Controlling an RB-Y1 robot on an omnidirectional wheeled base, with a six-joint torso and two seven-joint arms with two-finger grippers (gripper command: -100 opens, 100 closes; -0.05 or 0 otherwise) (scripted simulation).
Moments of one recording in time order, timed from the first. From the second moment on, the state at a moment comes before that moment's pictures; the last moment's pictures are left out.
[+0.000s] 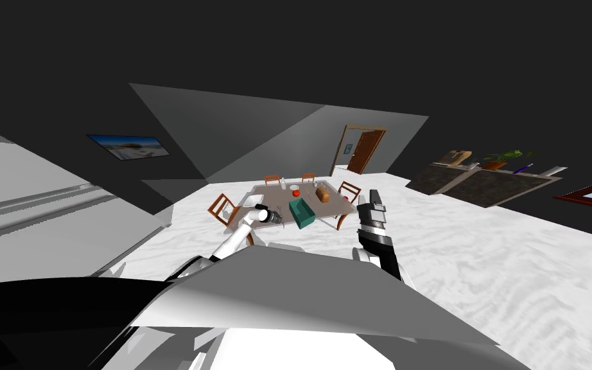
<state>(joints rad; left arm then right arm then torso) -0.11 0.41 -0.16 -1.50 0.79 1.02 0.88 0.50 0.01 -0.07 -2.23 0.08 -0.44 0.03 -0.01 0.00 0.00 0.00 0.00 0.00</state>
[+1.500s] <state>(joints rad) -0.30 0.53 -0.07 -1.71 0.71 1.35 1.18 0.50 0.01 -0.07 -2.23 0.08 -0.44 0.03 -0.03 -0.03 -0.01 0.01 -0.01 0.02</state>
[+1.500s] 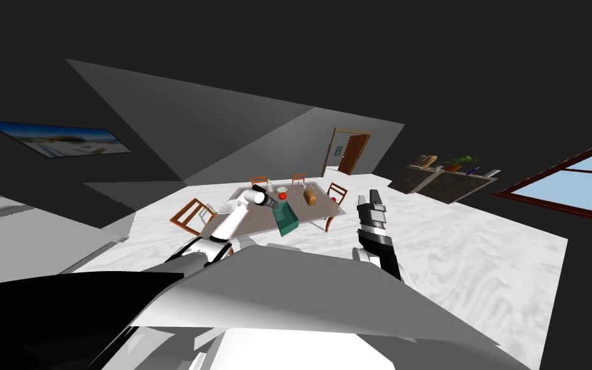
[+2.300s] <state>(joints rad) -0.32 0.52 -0.06 -1.73 0.69 1.37 1.21 0.50 0.01 -0.07 -2.23 0.08 -0.44 0.03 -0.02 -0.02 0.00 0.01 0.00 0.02</state>
